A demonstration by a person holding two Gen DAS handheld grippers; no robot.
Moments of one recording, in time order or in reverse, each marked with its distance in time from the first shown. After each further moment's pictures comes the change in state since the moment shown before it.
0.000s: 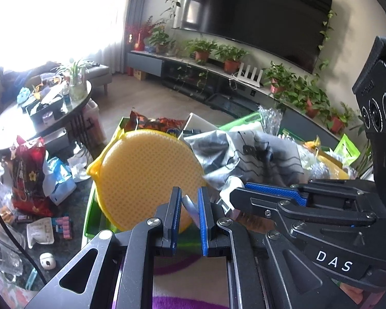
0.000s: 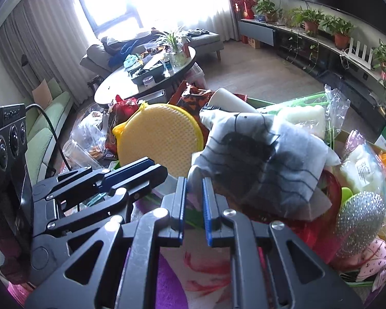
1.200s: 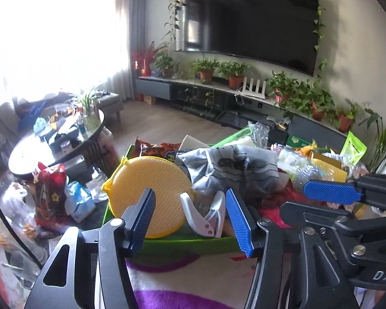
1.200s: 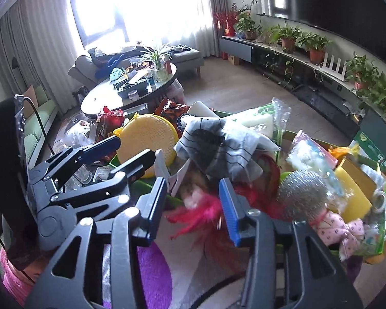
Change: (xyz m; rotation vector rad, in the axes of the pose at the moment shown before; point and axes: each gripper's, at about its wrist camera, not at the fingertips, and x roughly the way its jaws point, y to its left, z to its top) left arm -0.047 -0.040 -0.006 0.101 -0.120 0.118; right arm -0.076 -0.003 -0.027 -0.012 -0.092 -0.131
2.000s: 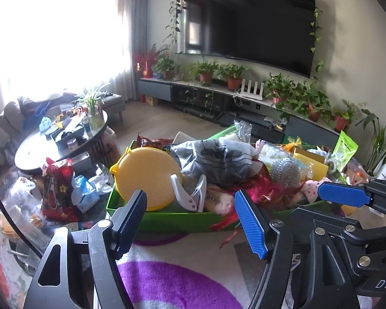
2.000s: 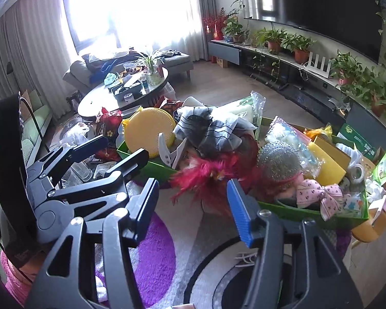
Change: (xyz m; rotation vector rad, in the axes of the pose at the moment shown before) left arm -0.056 -0.017 -0.014 -0.012 -0.009 0.002; right arm -0.054 0.008 -0.033 0.032 -0.028 -0.055
